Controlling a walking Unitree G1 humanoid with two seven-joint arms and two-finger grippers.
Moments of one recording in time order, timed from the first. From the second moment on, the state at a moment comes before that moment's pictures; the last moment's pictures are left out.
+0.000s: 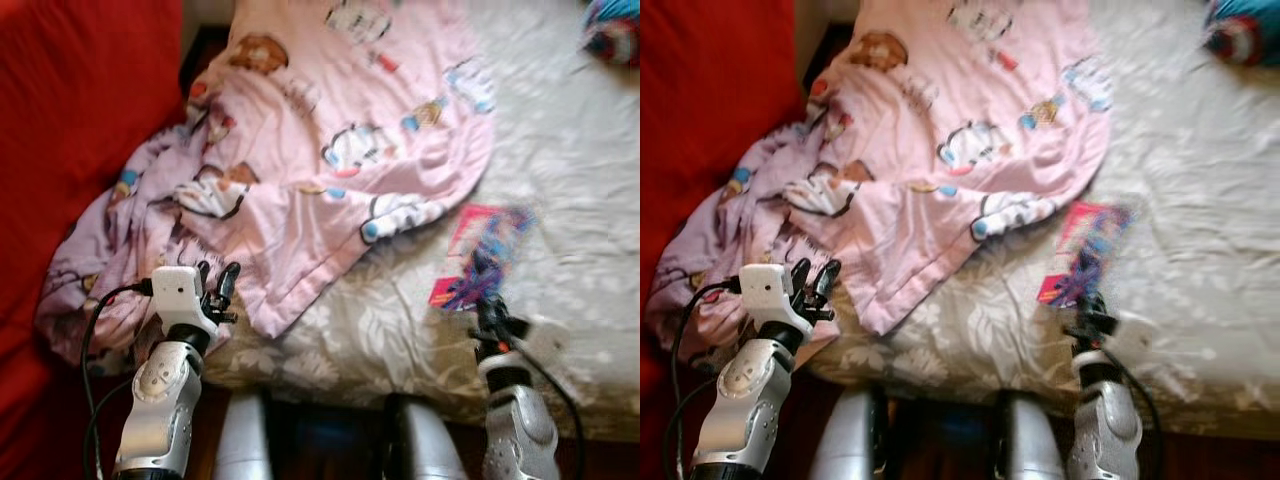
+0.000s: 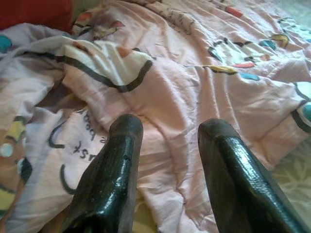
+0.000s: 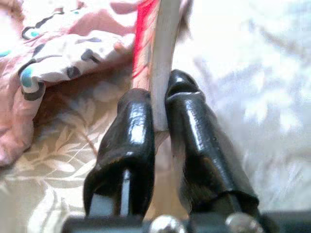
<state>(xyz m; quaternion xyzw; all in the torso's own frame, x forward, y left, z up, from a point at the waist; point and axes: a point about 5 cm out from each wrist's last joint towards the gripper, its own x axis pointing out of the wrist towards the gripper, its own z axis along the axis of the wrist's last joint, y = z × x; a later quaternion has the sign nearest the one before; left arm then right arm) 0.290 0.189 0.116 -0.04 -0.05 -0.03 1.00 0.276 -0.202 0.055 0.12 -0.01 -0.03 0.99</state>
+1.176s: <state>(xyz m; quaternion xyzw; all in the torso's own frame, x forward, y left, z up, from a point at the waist) 0.286 0.220 0.090 -0.03 -0.02 0.01 1.00 0.282 -0.193 0.061 0.06 0.03 -0.01 1.00</state>
